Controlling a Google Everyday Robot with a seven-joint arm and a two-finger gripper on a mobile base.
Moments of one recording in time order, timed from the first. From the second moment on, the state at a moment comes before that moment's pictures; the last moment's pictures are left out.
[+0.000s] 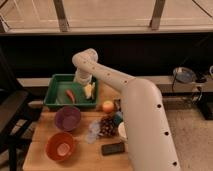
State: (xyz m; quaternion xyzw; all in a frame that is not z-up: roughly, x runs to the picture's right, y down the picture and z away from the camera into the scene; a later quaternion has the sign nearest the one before) arm -0.137 0.001 0.916 -0.24 -0.19 -0.28 0.91
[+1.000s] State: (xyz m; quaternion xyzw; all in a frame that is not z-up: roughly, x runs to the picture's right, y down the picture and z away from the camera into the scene) arm -0.111 0.013 0.944 -0.23 -0.18 -0.24 0.93
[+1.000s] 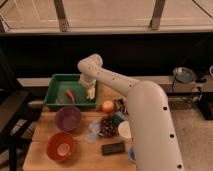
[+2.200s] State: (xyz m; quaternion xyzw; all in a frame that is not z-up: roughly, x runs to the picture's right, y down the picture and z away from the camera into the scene) arm -0.103 0.036 0.989 -0.26 -0.20 -0.22 0.92
